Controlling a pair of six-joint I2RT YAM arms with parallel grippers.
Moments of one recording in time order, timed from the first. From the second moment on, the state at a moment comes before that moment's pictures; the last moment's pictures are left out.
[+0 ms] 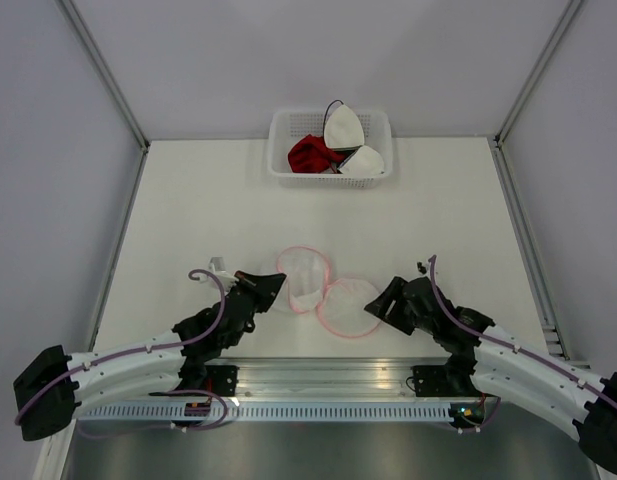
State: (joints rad) left arm -1.04 0.75 0.20 0.22 -0.67 -1.44; right arm 0.78 0.71 0.28 -0.36 0.10 1.19
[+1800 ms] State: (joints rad) left arm -1.04 0.65 0.23 0.33 -0.17 -1.14; right arm 0.79 1.18 1.20 -1.00 0.89 0.56
